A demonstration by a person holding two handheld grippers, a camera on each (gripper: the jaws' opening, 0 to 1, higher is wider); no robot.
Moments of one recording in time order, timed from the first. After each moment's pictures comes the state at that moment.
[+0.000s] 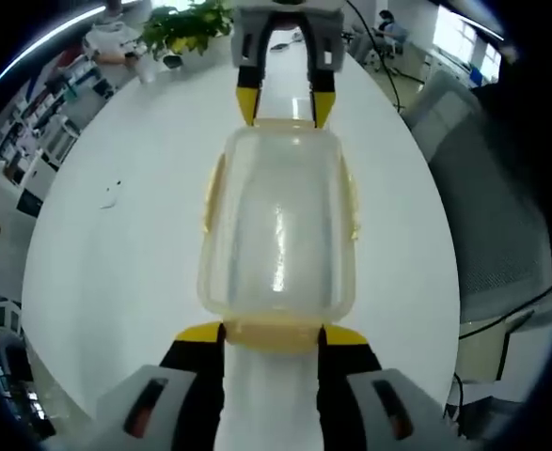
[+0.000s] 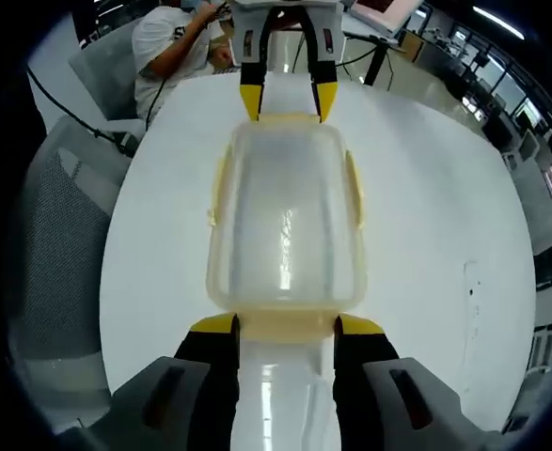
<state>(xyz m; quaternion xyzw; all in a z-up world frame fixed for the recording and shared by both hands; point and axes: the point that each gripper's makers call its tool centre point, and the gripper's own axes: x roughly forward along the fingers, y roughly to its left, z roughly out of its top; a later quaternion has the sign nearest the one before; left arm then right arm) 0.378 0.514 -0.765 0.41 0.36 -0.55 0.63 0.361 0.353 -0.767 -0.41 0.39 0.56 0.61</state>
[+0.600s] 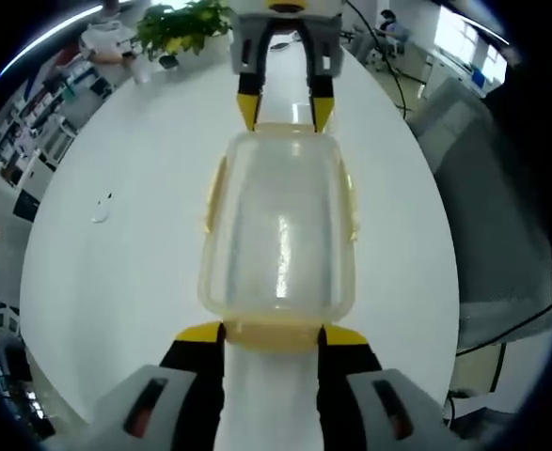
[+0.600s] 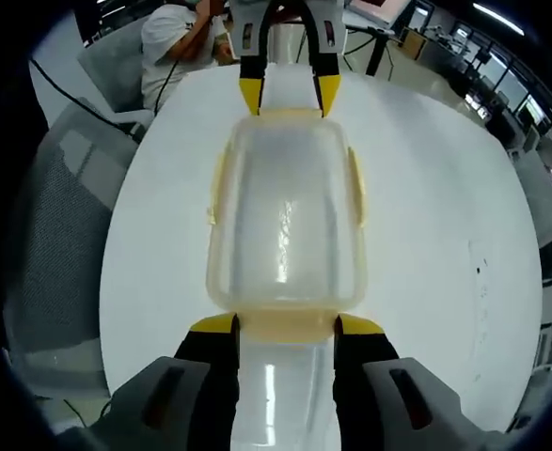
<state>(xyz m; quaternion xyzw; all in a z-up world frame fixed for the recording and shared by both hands) 0.373 0.477 -0.770 0.41 0.37 -0.55 0.62 0.356 0.315 -0.774 -0.40 0.39 0.57 0.60</state>
